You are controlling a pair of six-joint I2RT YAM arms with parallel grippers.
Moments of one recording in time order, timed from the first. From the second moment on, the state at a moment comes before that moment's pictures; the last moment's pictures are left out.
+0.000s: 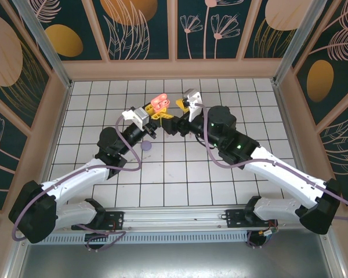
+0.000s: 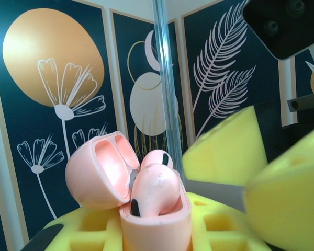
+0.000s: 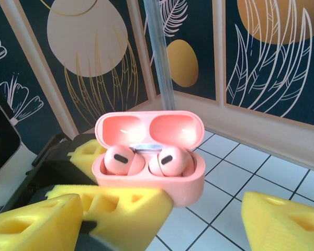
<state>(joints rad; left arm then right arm) -0.68 1.19 0.65 0.91 0.22 0.02 0.91 1.15 1.10 -0.01 0.00 0.16</state>
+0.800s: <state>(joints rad) -0.68 1.19 0.64 0.93 0.24 0.02 0.79 1.10 1.26 -0.27 0.01 0.25</state>
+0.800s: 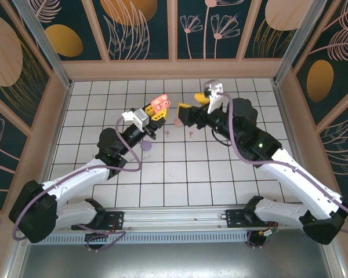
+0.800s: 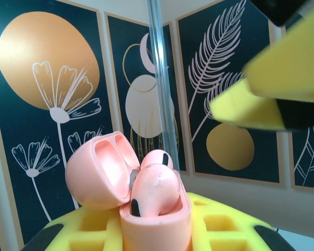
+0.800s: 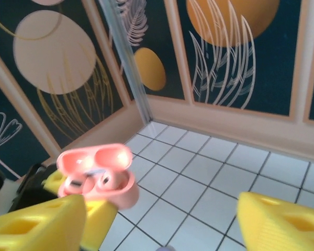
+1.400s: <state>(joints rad) -0.68 1.22 0.60 0.82 0.38 0.13 0.70 1.58 1.83 -0.73 -0.13 0.28</state>
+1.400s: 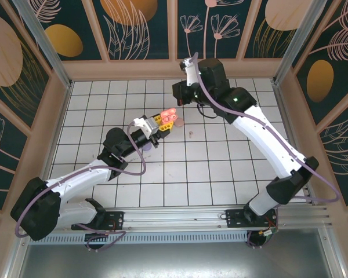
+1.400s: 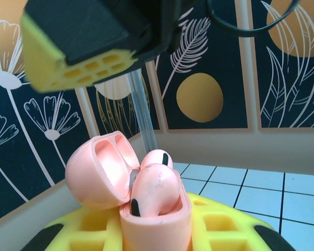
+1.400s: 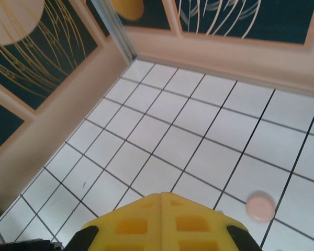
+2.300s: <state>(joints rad) -0.69 1.29 0.60 0.85 0.34 0.11 0.69 1.29 1.47 -0.77 -0.17 0.42</state>
